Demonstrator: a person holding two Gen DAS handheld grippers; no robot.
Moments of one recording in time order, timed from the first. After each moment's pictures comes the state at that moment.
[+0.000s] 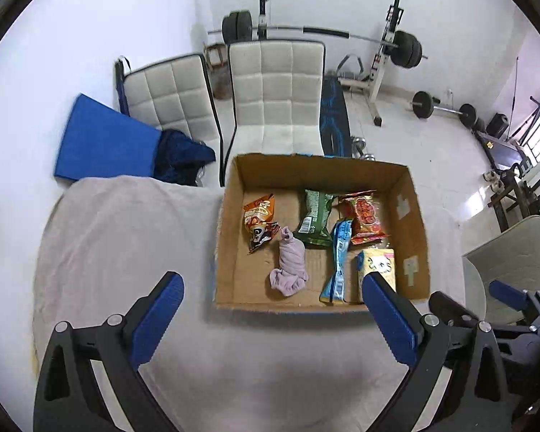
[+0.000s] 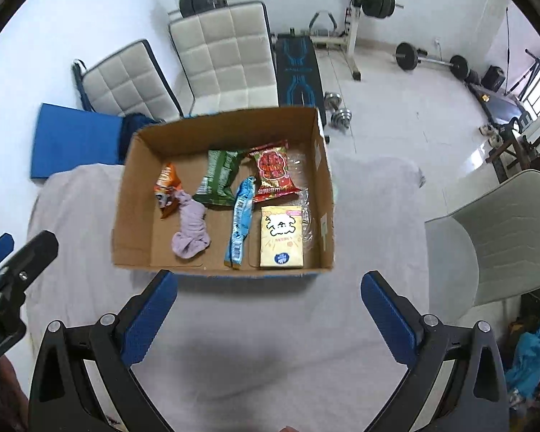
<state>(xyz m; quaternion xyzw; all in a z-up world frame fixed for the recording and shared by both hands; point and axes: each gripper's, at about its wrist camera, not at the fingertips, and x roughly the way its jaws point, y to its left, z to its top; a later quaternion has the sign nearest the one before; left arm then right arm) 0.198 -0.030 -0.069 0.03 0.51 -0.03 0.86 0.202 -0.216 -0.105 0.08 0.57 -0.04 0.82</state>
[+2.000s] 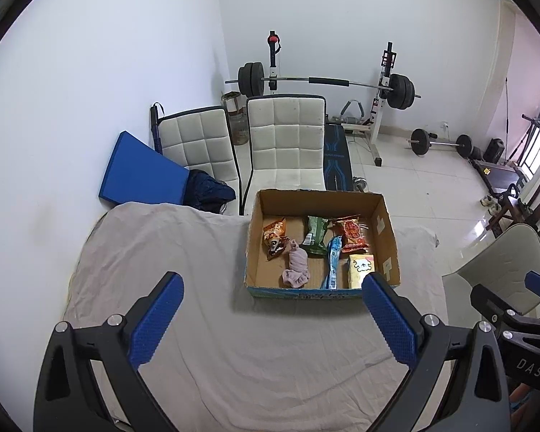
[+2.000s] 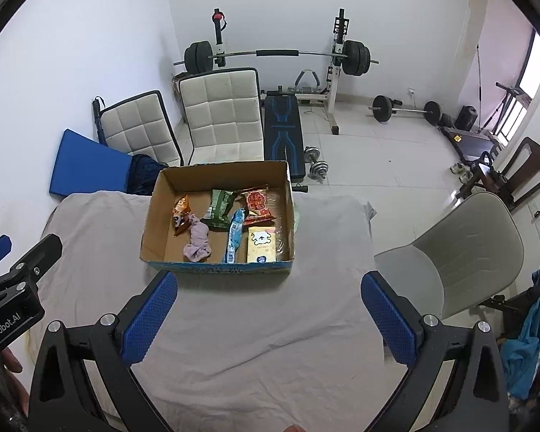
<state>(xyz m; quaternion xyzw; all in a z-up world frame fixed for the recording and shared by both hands) 0.084 -0.023 0.027 0.03 0.43 -0.01 0.90 0.071 -0.208 0.040 0.05 0.48 -0.07 0.87</state>
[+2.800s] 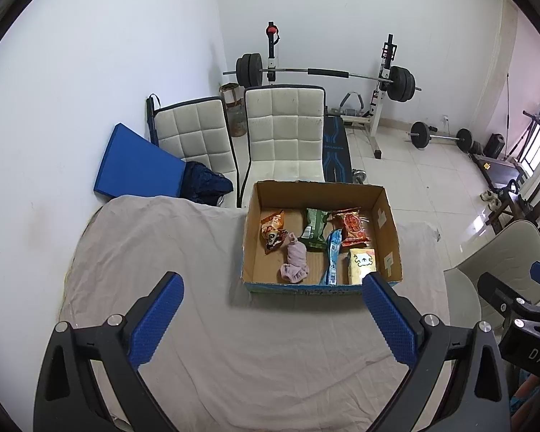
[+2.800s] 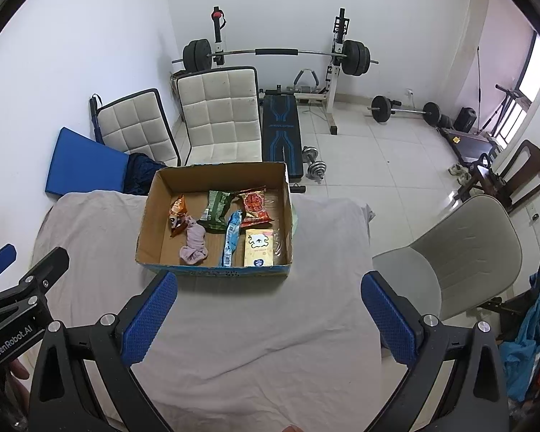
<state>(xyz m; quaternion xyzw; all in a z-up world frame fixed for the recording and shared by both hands) 0.095 -0.023 0.014 0.03 0.44 -0.02 0.90 0.085 -0.210 0.034 0.04 0.48 -0.07 0.87</state>
